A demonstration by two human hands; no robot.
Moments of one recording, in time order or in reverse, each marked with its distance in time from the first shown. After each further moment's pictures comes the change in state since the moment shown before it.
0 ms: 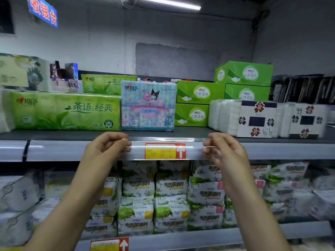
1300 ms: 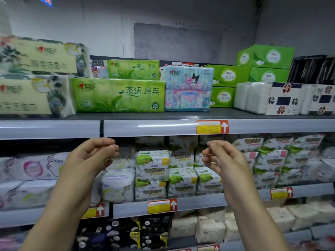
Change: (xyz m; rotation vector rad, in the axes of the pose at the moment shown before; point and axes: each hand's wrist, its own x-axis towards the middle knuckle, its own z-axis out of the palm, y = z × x) left_hand -0.044 0.019 -0.169 -0.083 0.018 -0.157; right_hand -0.125 0.023 0.111 -0.078 0.047 0.135
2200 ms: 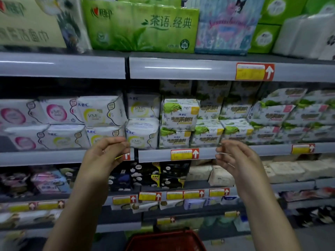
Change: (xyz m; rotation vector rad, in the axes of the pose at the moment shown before) left_hand -0.037 -0.077 -0.070 0.029 0.056 -0.350; right_hand -0.063 0.086 0.008 -0.055 0.100 0.303
